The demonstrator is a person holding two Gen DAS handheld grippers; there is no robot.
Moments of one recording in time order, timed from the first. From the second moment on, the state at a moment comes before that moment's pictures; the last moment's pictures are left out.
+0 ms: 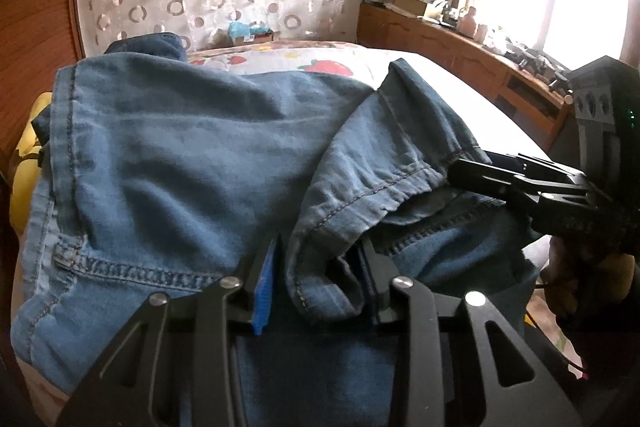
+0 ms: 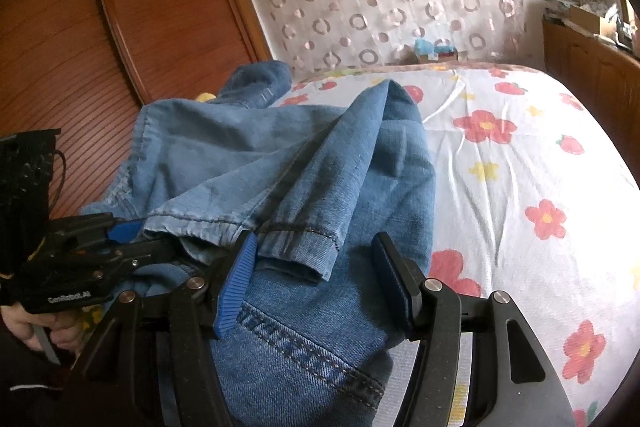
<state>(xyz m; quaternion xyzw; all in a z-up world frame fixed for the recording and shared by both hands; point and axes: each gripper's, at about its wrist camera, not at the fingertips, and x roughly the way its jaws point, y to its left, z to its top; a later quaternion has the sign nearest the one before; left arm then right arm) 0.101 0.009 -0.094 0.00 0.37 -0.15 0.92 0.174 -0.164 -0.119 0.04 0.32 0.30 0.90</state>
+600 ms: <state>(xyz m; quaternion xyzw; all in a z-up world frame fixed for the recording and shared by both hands) 0.060 0.035 -0.004 -0.01 0.27 -0.19 0.95 0.174 -0.138 -0.007 -0.01 0.25 0.38 0.89</state>
